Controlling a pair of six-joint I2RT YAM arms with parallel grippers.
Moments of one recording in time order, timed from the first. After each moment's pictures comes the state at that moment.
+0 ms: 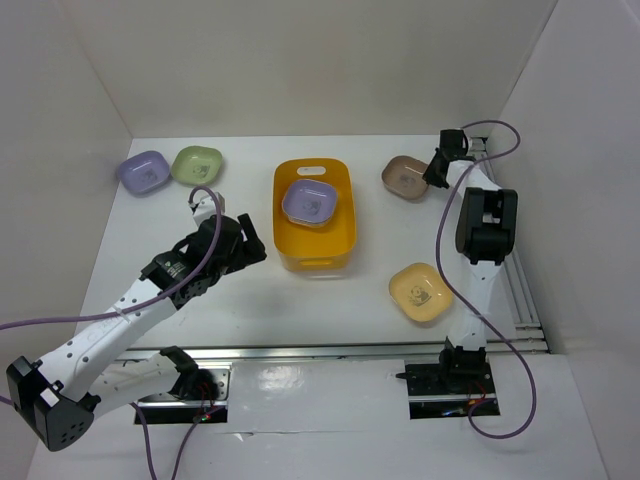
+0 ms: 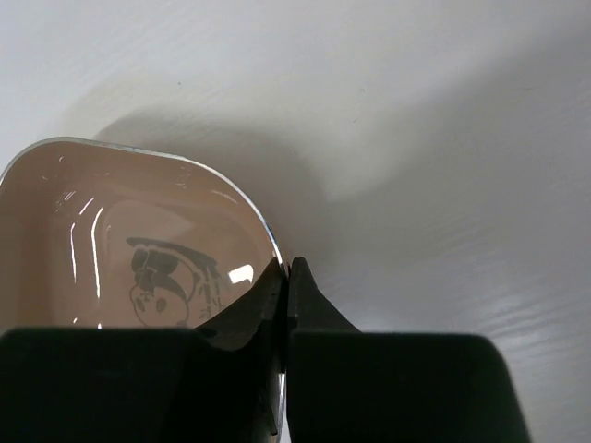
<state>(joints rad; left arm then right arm) -0.62 0.98 0.93 -0.68 -0.41 -0.82 -0.08 2.30 1.80 -0.32 0.10 0.43</state>
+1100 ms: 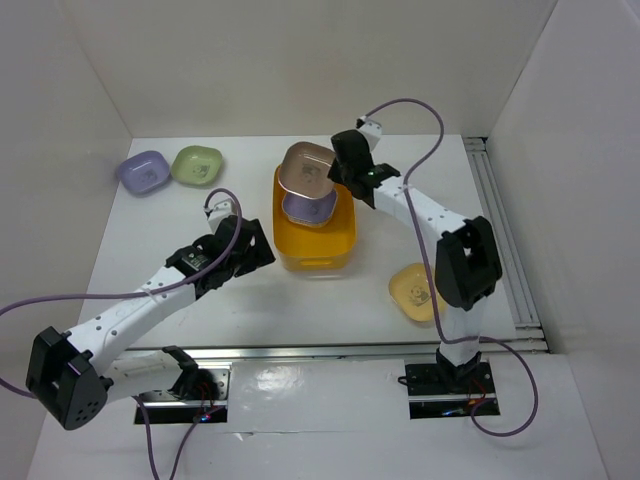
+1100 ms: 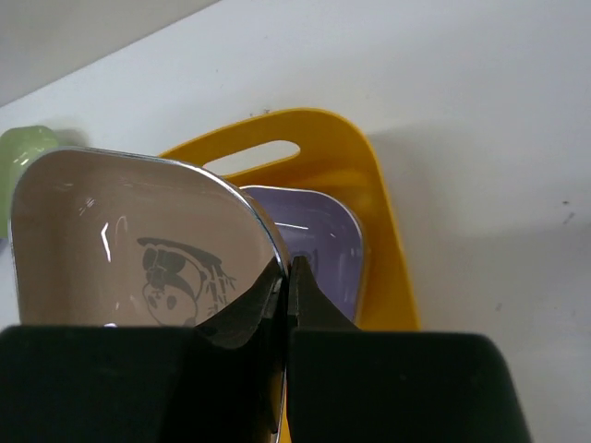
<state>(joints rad) -0.60 1.12 0.86 -0.58 -0.36 -0.87 0.53 1.83 1.54 -0.23 0.38 0.70</state>
